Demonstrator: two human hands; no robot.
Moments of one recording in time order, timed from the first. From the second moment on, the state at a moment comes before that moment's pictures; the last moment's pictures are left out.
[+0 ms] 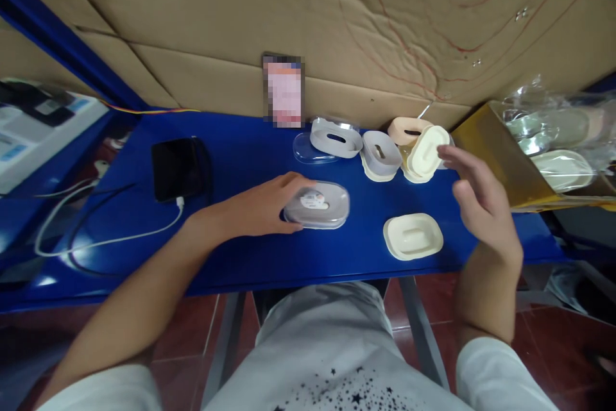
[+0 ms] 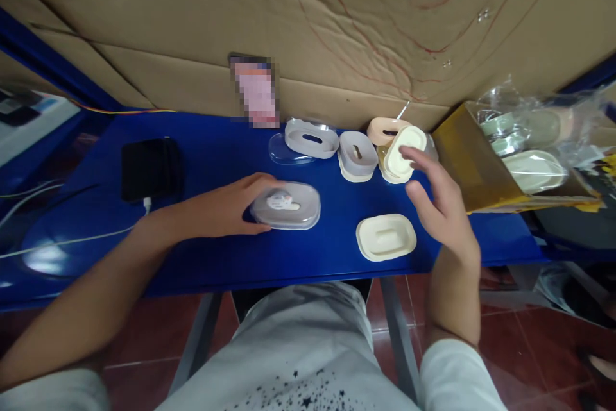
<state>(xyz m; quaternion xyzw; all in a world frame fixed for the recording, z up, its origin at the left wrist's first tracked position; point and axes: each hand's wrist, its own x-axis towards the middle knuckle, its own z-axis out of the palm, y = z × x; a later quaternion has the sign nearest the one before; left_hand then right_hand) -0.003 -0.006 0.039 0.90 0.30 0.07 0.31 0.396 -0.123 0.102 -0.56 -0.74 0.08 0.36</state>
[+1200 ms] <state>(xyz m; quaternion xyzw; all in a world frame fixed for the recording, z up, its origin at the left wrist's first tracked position) 0.025 -0.030 -0.001 0.89 0.34 0.19 0.25 0.377 -0.105 0.026 -0.48 -0.82 0.06 0.30</state>
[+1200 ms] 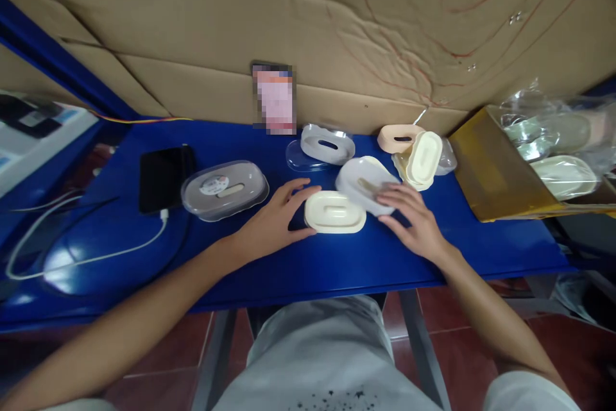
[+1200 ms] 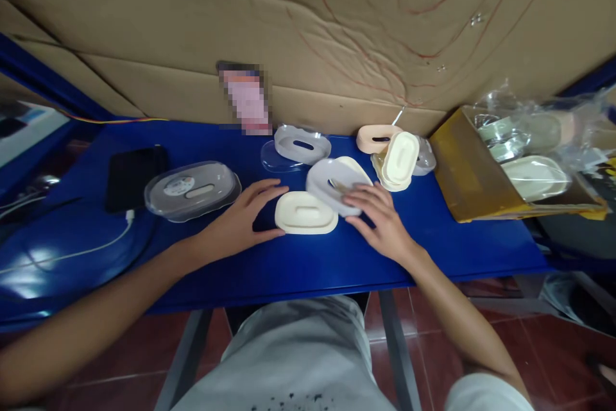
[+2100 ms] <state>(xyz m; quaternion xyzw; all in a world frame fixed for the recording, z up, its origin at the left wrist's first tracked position) 0.052 0.023 0.013 0.90 0.42 0.13 0.01 0.345 -0.105 0.002 -0.36 -0.90 0.01 0.25</state>
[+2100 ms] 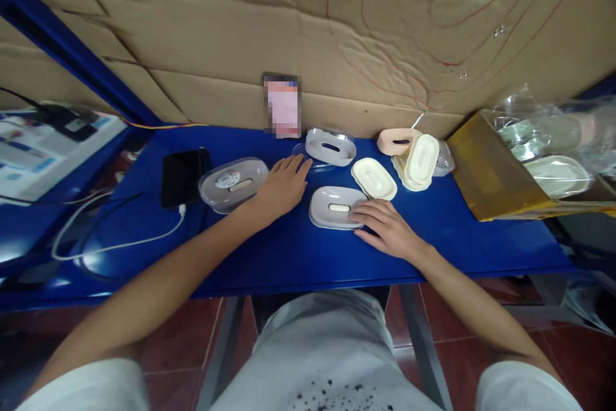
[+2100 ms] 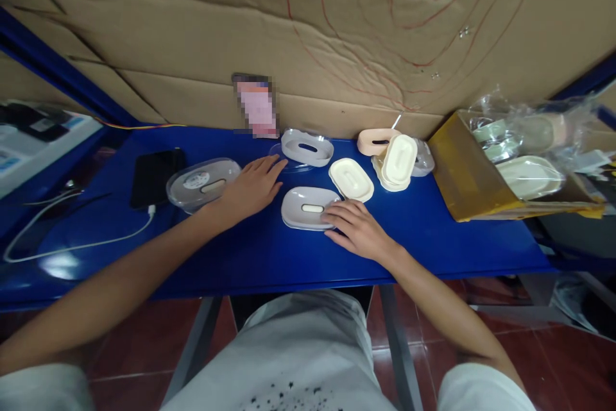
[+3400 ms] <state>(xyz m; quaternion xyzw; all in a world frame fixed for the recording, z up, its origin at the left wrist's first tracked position) 0.037 -0.017 0.000 0.92 0.19 0.27 0.20 0.352 -0.107 -0.003 -0.38 -0.88 0.07 0.28</state>
